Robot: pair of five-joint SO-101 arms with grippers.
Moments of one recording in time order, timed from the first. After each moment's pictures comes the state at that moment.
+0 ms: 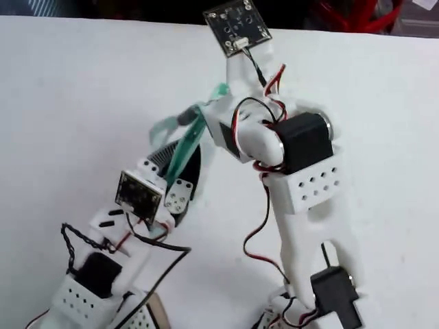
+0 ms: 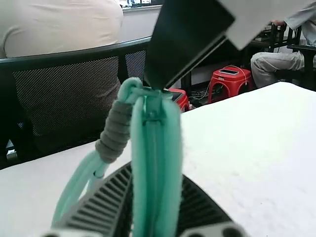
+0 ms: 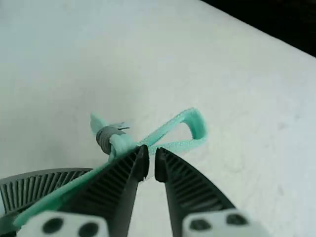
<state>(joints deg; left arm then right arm) 25.1 -86.0 77.5 25.0 -3.9 -24.3 -9.8 -28.3 92.0 6.6</state>
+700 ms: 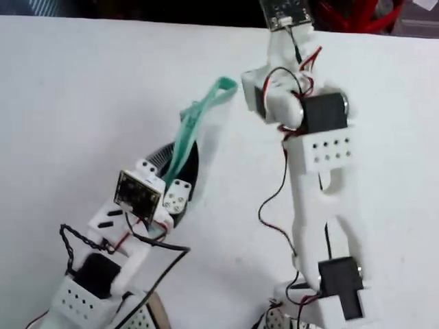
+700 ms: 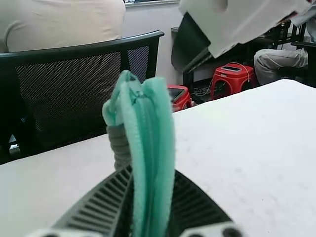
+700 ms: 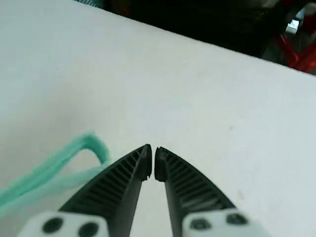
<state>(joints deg) 24.7 -86.1 77.8 25.5 -3.9 -15.5 -9.4 -20.0 78.7 7.6</state>
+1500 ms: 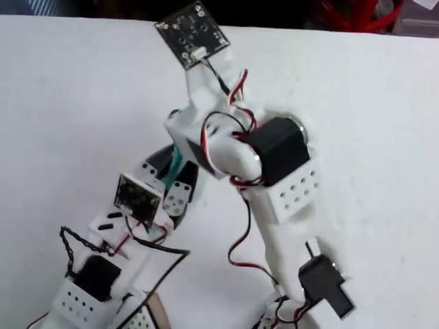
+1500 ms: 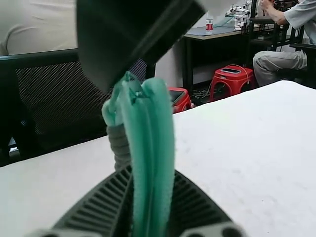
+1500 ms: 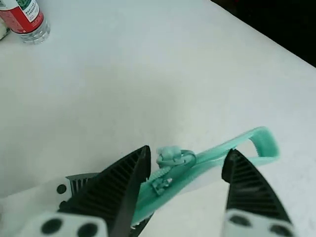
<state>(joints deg) 24.9 -86.9 79.0 25.1 -3.9 -38.4 -5.9 -39.8 98.0 4.0</state>
